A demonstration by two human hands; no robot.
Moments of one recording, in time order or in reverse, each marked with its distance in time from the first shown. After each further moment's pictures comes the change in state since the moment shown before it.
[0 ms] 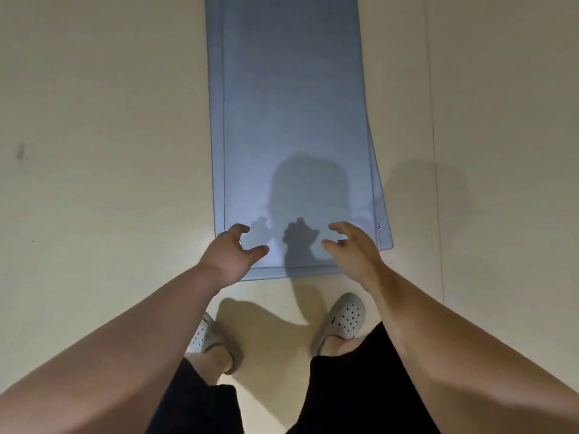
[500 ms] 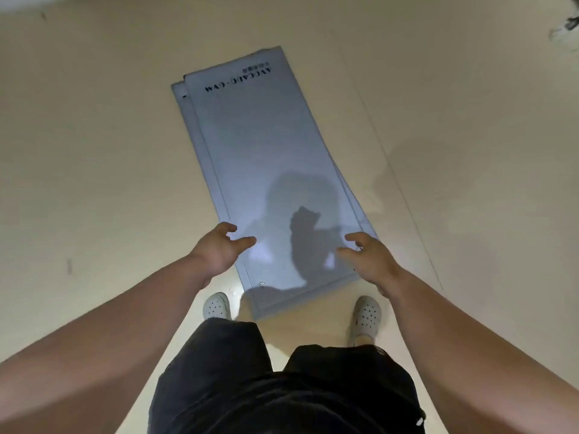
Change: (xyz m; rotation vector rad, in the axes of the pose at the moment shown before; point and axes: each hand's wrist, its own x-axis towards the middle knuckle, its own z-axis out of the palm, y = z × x) left_hand -0.104 0.147 -0.203 0.097 -0.067 0.082; right_hand -0.155 -0.153 -0.102 0.314 0.137 0.196
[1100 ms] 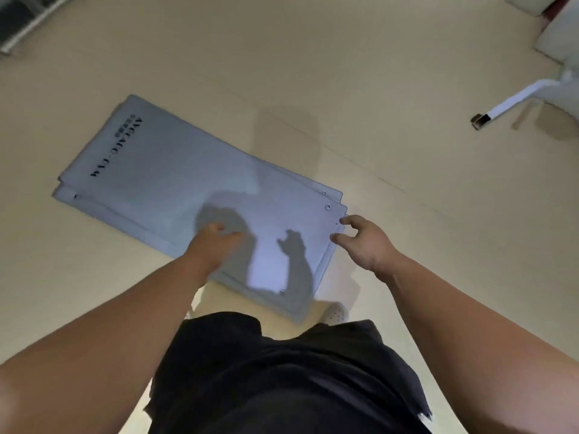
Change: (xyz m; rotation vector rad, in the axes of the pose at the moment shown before) left_hand 0.059 0.054 -0.094 0.387 -0.255 0.327; right_hand -0.104 -0.061 0.110 0.287 0.445 0.246
